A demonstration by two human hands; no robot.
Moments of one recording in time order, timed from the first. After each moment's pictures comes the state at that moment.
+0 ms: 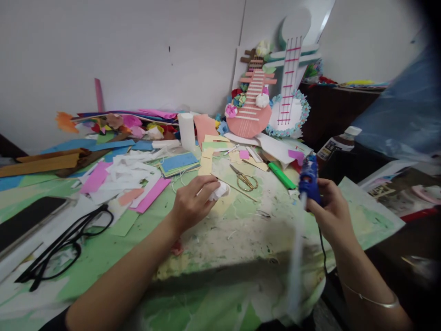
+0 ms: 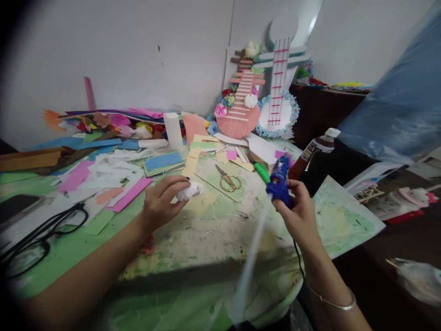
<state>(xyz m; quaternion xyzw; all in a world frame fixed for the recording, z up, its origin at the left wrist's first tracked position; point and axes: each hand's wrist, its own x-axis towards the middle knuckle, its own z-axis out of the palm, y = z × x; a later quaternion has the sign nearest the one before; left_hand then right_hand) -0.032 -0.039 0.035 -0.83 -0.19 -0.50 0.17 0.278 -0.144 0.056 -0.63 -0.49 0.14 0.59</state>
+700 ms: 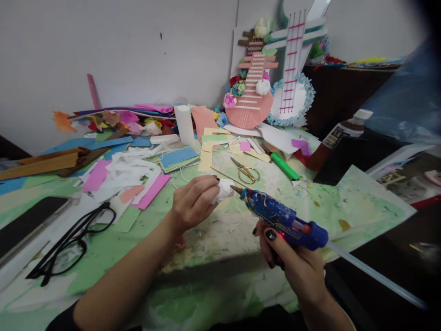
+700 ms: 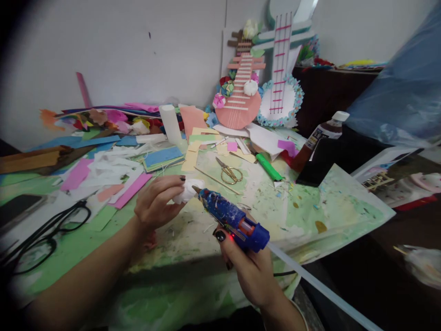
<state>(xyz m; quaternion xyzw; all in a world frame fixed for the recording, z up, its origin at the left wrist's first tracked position) -0.034 -0.047 0.038 -0.81 -0.10 -0.54 0.20 0.154 -0.200 0.044 -0.47 -0.53 0.38 0.60</state>
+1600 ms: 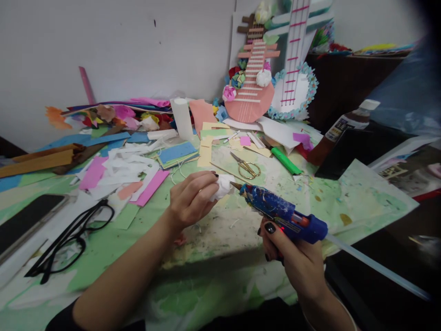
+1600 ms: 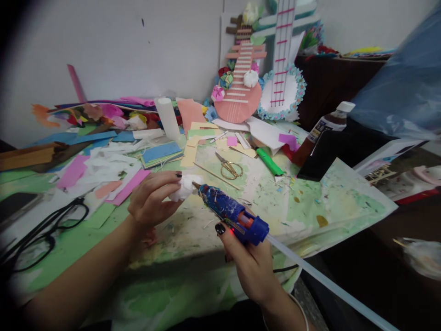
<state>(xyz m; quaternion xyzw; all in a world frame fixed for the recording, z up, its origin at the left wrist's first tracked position) -0.035 -0.048 0.041 -0.80 -0.09 -0.55 0.21 0.153 -0.201 0.042 -0.51 -0.51 0.35 0.60</state>
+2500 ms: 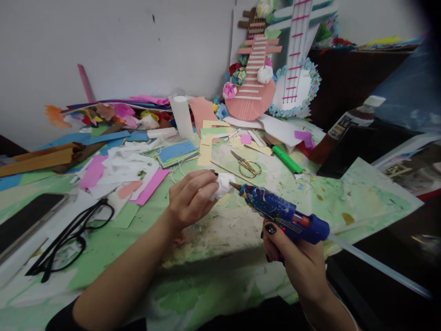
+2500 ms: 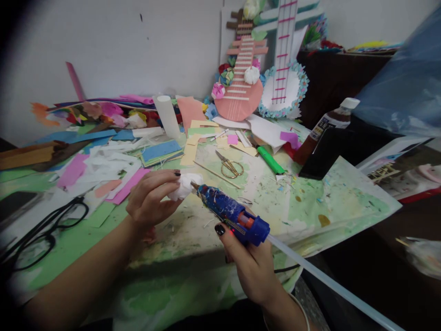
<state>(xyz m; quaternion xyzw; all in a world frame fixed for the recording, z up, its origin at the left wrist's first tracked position) -0.033 -0.049 0.043 -0.80 -0.09 -0.55 0.22 0.153 -0.202 0.041 -0.51 -0.51 0.36 0.59</state>
